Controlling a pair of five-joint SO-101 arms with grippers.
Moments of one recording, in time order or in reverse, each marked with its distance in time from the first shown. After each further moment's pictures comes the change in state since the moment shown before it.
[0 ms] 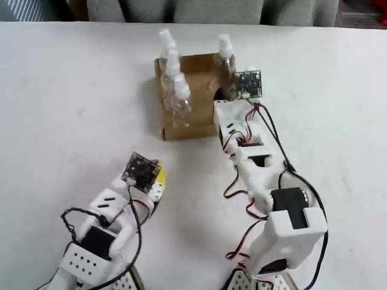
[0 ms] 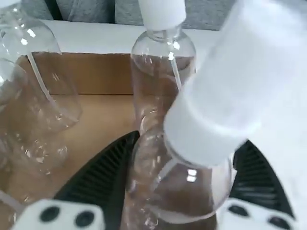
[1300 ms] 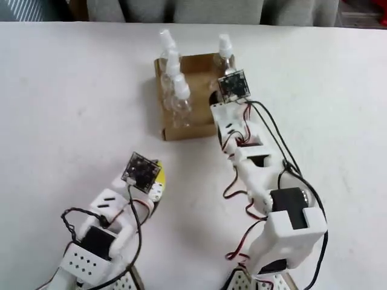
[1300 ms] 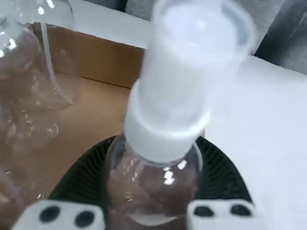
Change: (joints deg) left arm 0.0 0.0 0.0 0.0 -0.1; right arm -0.4 0.0 0.0 0.0 14.2
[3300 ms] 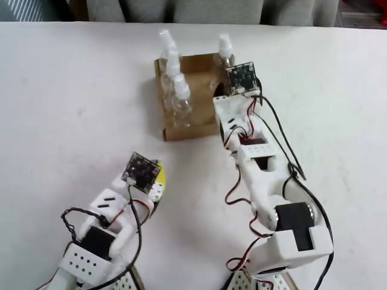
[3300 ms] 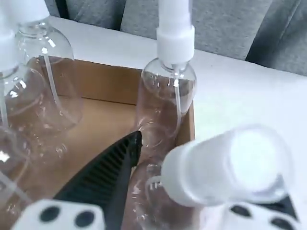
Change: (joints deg) left arm 0.0 0.0 0.0 0.0 0.0; right arm -0.4 -8.6 0.1 7.4 -5.9
